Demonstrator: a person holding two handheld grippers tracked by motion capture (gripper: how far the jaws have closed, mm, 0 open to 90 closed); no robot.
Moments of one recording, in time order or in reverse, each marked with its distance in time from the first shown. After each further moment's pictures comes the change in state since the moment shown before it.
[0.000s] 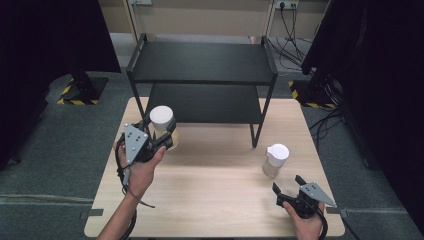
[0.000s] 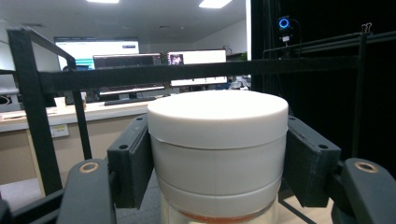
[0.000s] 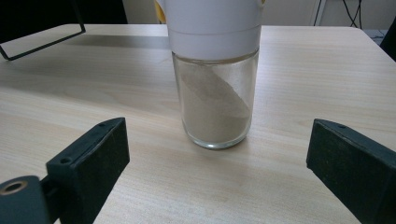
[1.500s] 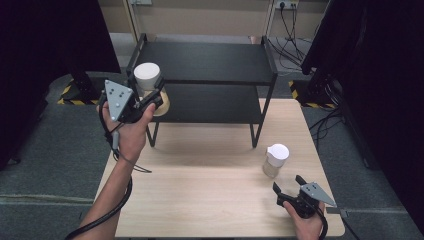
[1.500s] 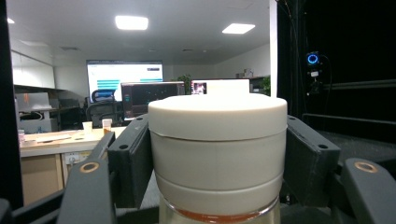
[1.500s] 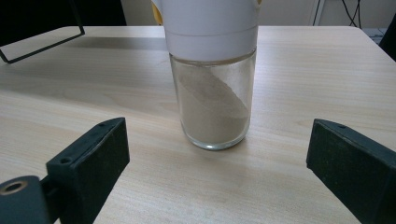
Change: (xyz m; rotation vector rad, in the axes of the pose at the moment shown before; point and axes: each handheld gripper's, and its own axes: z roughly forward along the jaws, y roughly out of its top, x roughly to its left) left arm 0.016 0.071 0.045 -0.085 0.098 -0.009; right arm -0.001 -0.001 0.000 -0.005 -0.002 0.013
